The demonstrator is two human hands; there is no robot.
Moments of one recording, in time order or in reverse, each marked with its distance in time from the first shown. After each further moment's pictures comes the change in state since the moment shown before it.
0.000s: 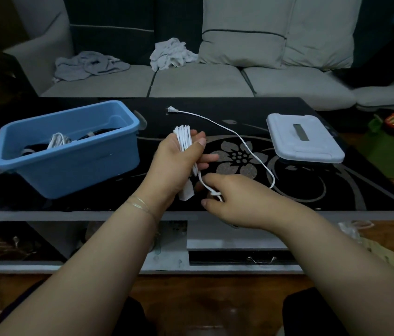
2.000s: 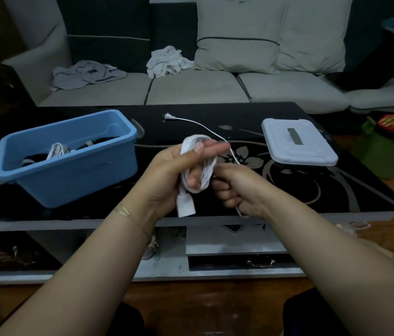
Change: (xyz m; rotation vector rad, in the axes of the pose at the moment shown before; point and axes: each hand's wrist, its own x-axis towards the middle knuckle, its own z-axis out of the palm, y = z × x) left_hand -0.010 0.008 -0.010 -0.265 -0.413 0.005; right_hand 0.029 0.018 -0.001 1.216 0.072 0.342
